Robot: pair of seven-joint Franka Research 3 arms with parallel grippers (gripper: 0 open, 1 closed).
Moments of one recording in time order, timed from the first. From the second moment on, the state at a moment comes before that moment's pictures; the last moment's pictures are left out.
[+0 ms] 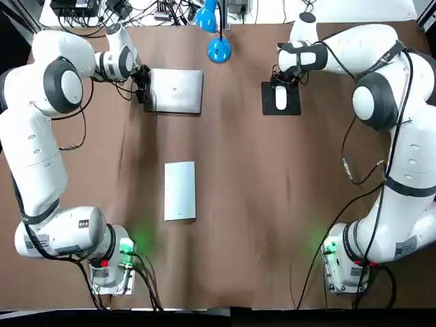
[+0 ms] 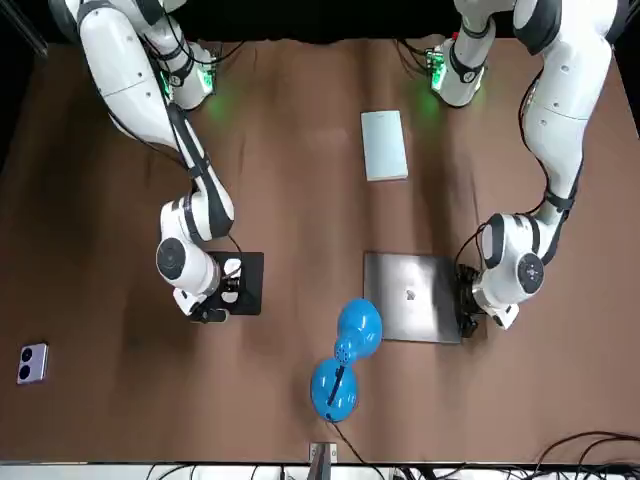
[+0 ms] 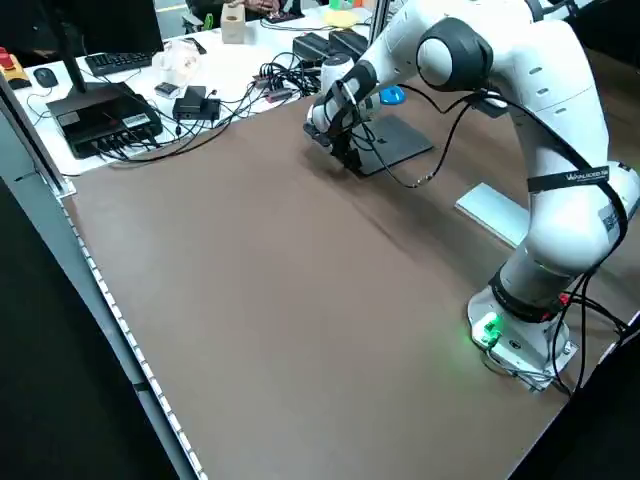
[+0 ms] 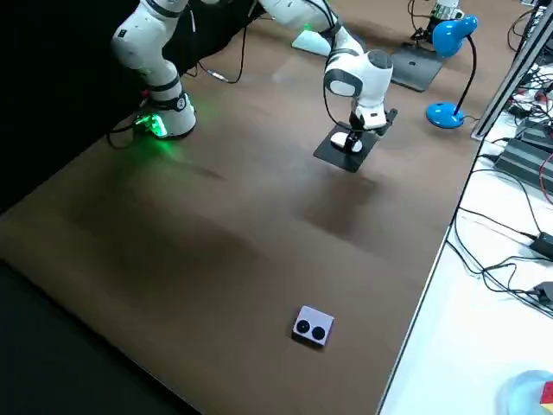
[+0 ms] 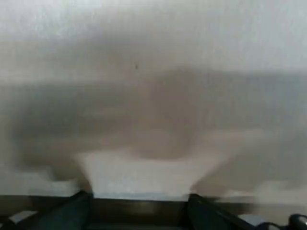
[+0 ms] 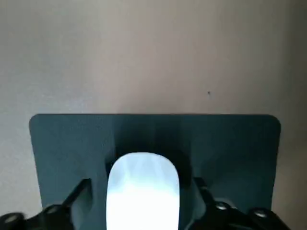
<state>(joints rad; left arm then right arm) 0.09 0.76 -0.22 -1.77 0.01 2.49 -1.57 0.28 0.69 0.03 -1.73 0.11 2.37 0.25</state>
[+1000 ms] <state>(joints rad) -0.15 0.76 -0.22 -1.79 -0.02 2.59 -1.84 0.11 0.34 -0.01 -1.58 0.06 2.01 0.02</state>
